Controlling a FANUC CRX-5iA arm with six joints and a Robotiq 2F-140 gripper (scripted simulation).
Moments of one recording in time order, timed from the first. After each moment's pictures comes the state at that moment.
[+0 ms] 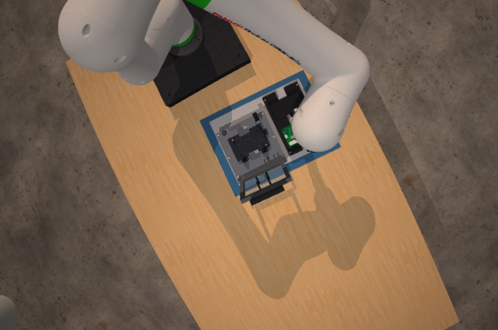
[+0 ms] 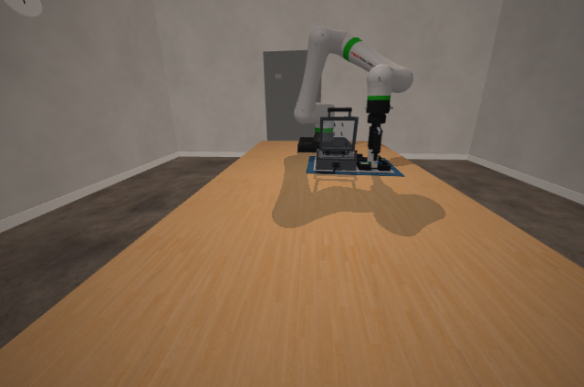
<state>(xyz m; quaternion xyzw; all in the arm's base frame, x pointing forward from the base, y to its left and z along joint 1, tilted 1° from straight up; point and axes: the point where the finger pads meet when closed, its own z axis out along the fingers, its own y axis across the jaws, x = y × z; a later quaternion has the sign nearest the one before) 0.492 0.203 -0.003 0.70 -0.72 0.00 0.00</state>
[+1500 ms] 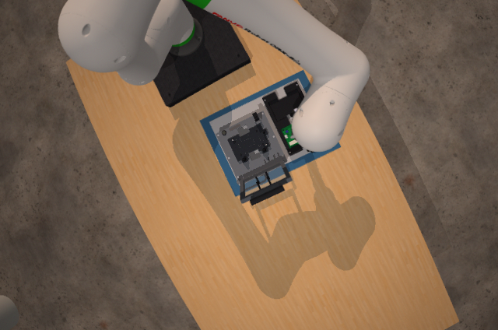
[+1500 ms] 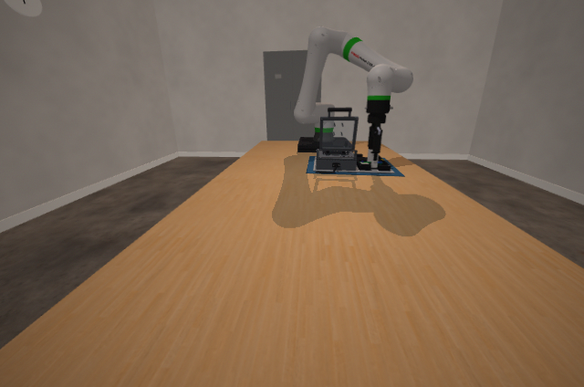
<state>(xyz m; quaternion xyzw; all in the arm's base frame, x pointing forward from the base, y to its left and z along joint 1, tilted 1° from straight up) 0.492 0.203 -0.003 0.70 -0.72 0.00 0.00</state>
